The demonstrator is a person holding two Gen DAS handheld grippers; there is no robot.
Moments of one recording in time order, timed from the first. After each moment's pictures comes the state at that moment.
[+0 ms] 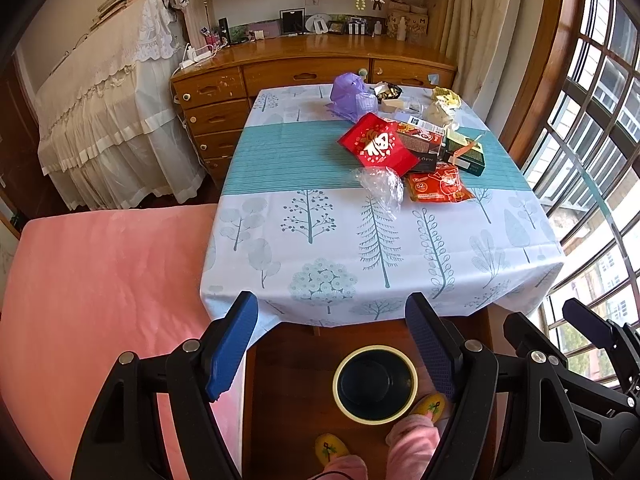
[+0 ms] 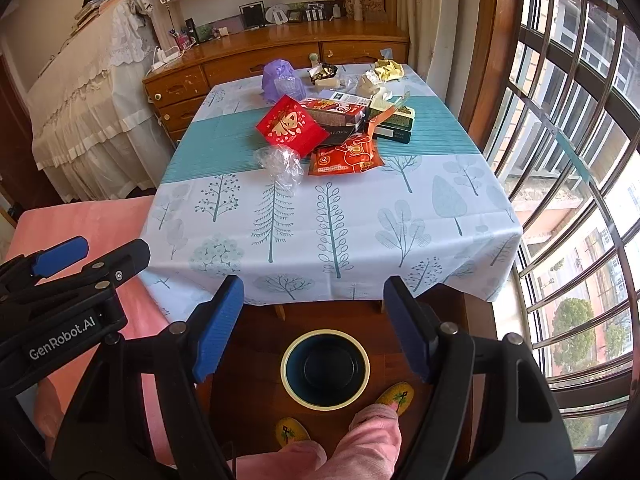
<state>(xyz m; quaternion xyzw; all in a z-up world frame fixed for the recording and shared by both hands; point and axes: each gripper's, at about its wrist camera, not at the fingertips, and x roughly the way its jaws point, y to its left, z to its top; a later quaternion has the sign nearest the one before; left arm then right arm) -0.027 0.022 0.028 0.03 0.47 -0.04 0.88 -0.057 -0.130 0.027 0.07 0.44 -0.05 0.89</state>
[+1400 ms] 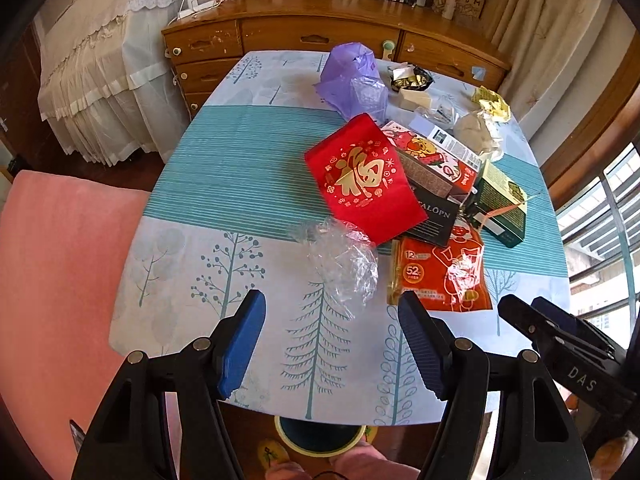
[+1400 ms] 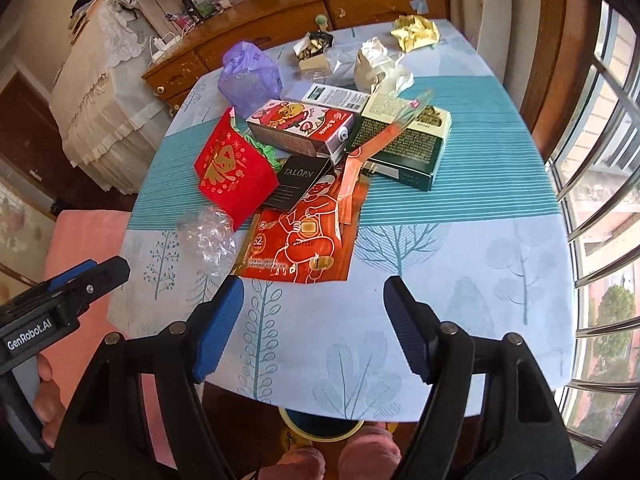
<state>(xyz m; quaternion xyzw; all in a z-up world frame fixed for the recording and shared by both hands) 0.204 -0.080 -0.047 -0.04 0.55 0.01 0.84 0.202 -0.308 -0.081 0.15 0.53 0.07 0.83</state>
